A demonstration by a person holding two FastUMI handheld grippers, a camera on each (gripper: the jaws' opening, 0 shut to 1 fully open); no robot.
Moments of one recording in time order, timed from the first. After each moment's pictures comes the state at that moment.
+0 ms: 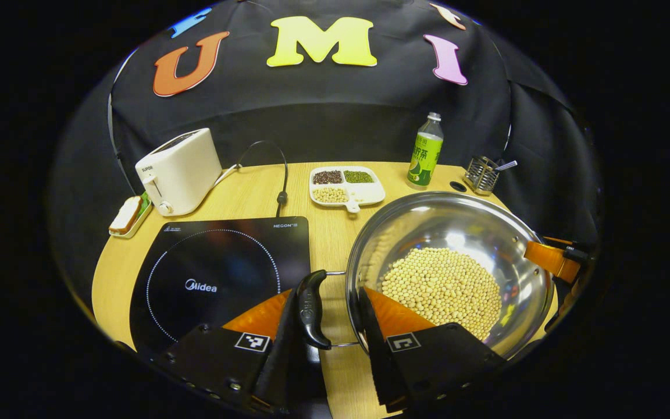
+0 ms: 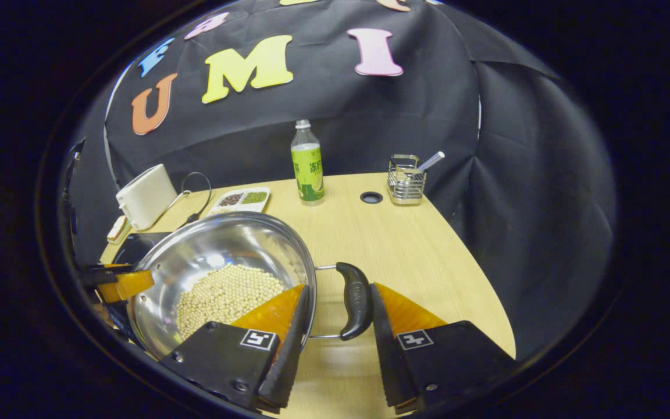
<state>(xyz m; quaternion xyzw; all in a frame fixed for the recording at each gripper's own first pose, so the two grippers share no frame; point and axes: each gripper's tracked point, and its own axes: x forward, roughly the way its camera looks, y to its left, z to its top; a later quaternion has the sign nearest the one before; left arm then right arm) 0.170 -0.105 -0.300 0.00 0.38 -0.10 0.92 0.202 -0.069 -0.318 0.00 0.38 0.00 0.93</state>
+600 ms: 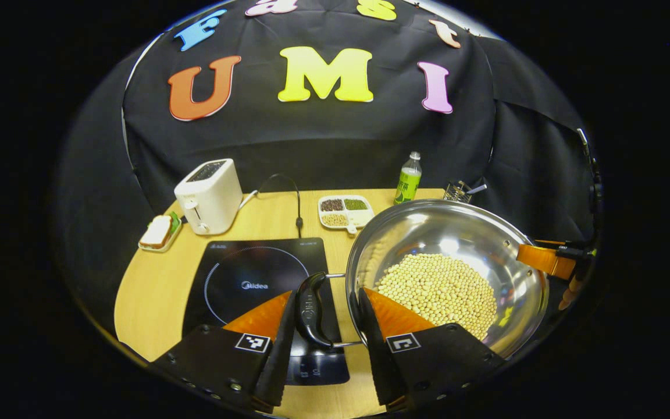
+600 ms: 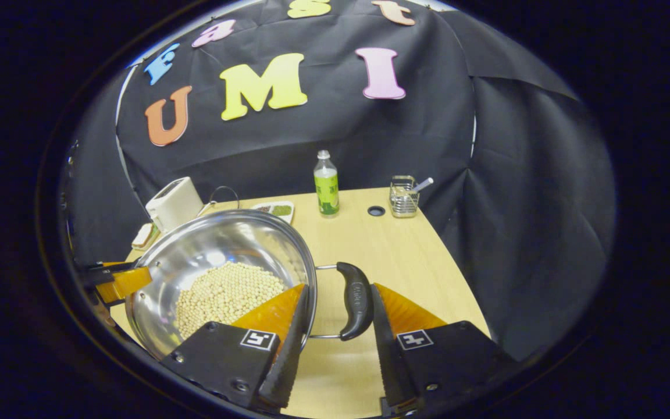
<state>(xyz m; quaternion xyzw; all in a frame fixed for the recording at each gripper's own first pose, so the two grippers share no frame) 0.124 -0.052 -0.187 -0.01 0.33 -0.11 0.94 0.152 -0.022 -0.209 0.00 0.37 0.01 0.93</state>
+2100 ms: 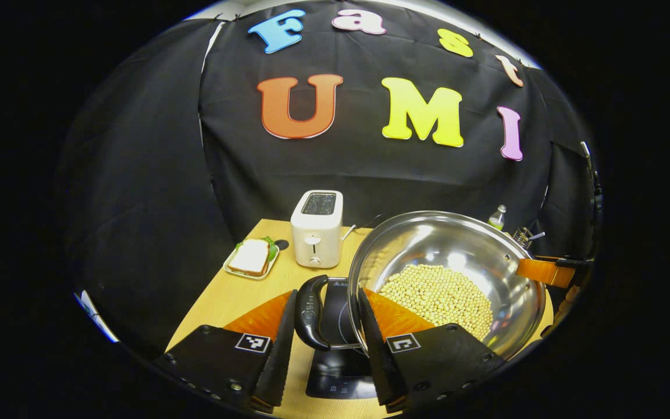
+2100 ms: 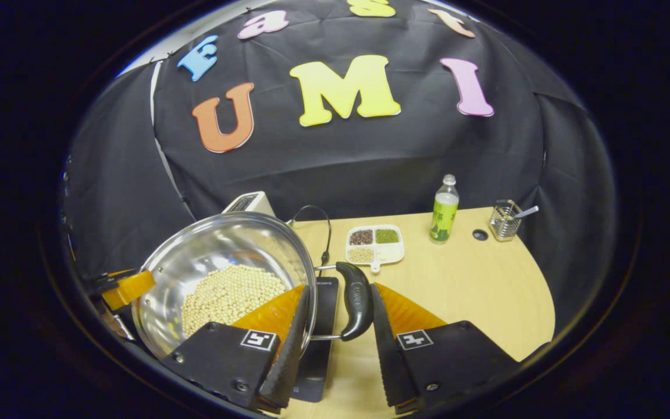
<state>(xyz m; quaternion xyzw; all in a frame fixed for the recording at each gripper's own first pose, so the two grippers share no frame) 0.171 0.172 -0.162 -0.03 0.30 0.02 0.95 0.212 0.218 -0.217 0.03 0.36 0.12 0.92</state>
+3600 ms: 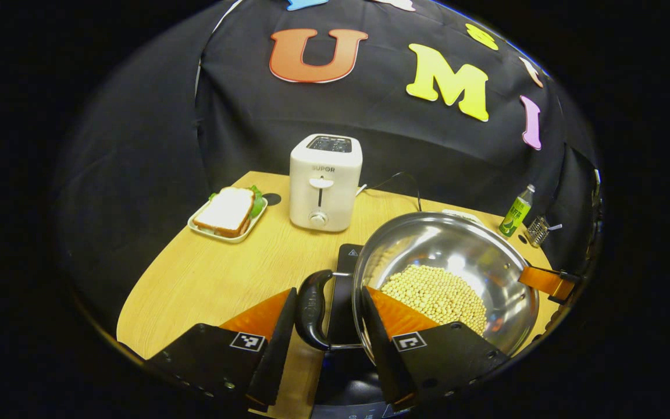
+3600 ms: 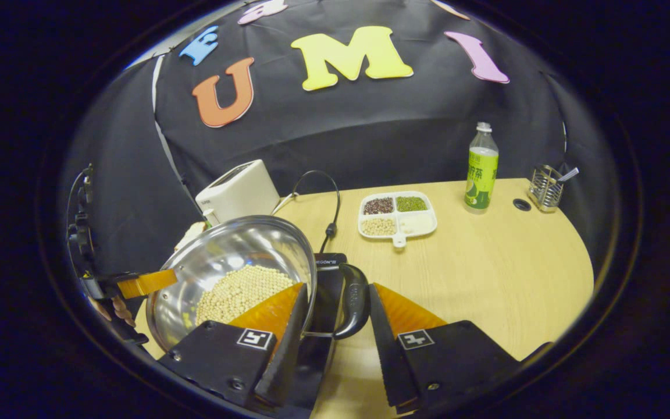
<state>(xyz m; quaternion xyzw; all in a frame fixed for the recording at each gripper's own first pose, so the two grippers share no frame) 0.209 0.188 -0.306 -0.09 0.35 0.01 0.93 0.239 0.229 -0.343 0.04 0.36 0.16 0.92</state>
